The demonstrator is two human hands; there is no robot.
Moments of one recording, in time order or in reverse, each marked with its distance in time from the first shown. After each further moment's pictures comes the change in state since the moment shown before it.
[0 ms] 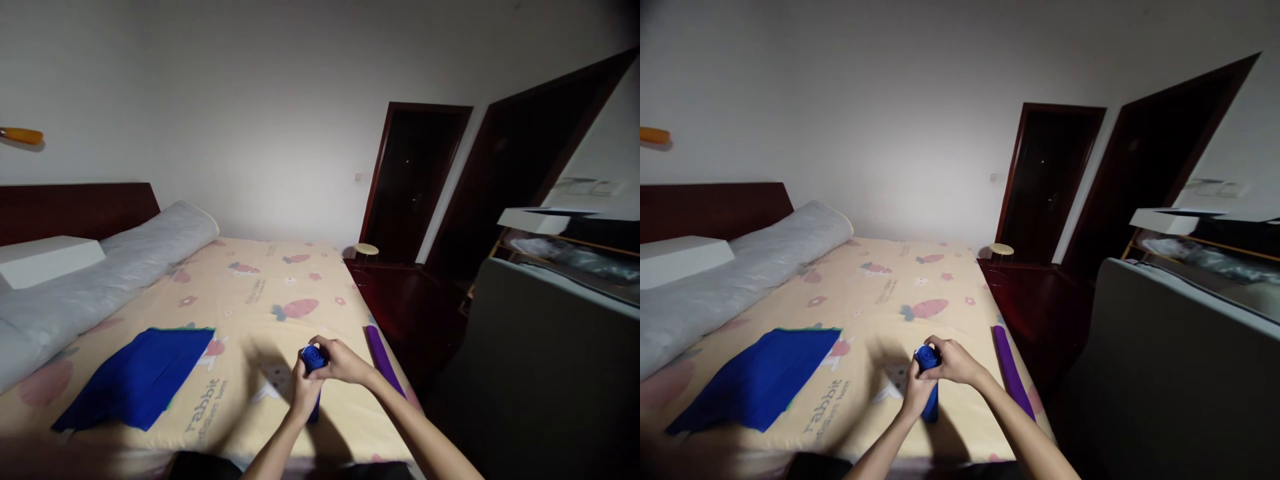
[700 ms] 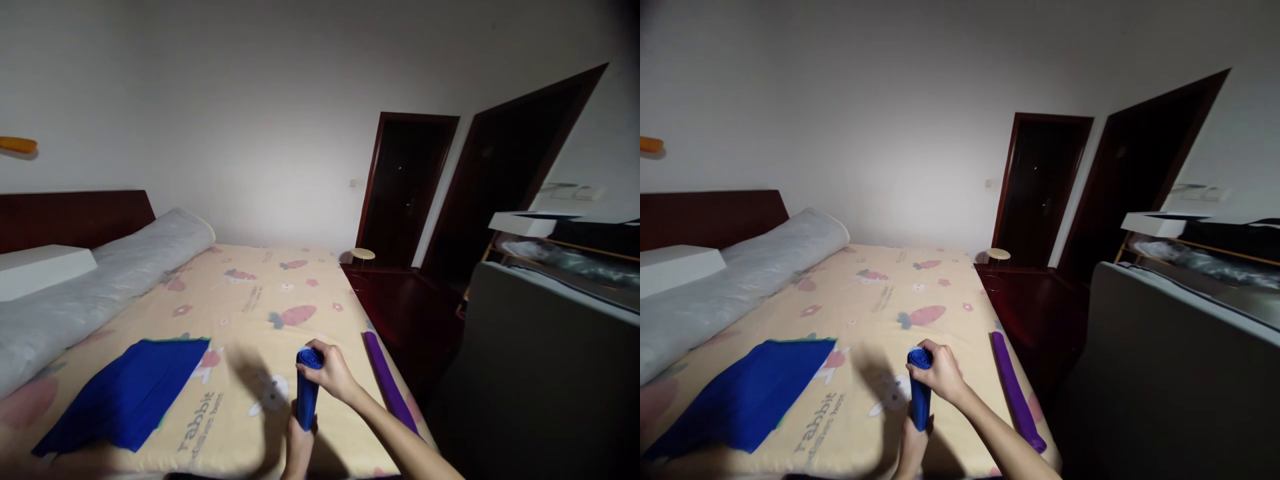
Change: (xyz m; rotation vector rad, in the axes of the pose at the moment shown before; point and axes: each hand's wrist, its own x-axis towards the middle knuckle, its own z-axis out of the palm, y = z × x) left_hand -0.057 -0.135 -0.011 0.334 0.188 -0.181; right_hand 0.004 -0.038 0.018 0.181 0.344 0.136
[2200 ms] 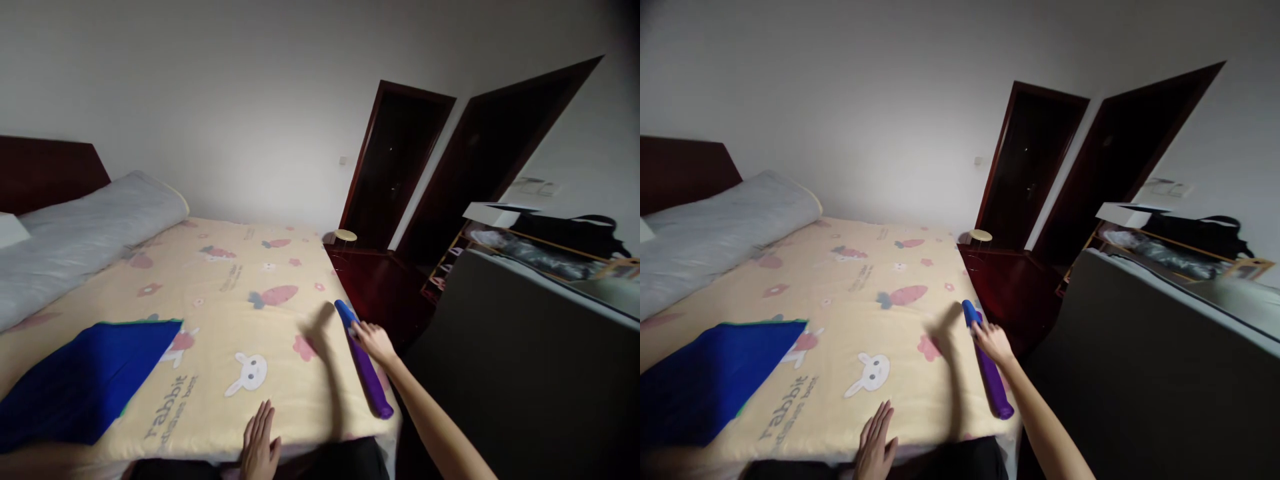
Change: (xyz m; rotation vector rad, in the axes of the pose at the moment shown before) left_hand -0.037 -0.119 -0.053 0.710 -0.145 0.700; right_hand -0.012 0.235 -0.105 -1.232 -0.024 -0.112
